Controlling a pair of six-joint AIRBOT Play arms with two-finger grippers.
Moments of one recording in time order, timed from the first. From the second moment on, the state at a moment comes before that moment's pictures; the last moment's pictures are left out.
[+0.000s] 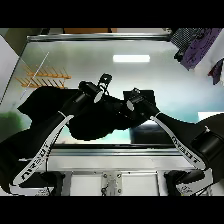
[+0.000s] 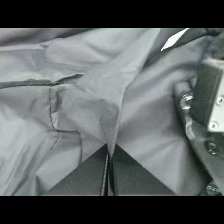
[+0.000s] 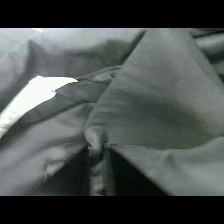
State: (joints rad) left arm -0.65 -1.56 1.41 1.68 -1.14 -1.86; right arm 0.55 -1.68 1.24 -1.46 0.82 2.54
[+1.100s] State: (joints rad) left arm -0.76 -1.16 2.05 1.59 -1.09 -1.77; right arm 0.33 -1.05 2.04 -1.60 1.53 1.77
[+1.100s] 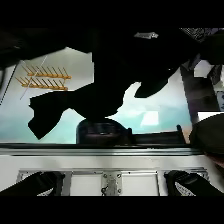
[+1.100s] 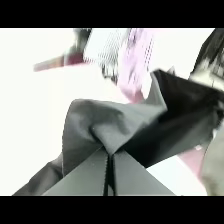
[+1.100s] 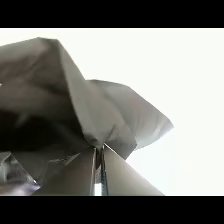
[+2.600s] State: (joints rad) left arm -0.66 -1.28 1.04 1.47 -0.98 -1.92; right arm 0.44 -0.92 0.83 -1.48 1.14 1.79
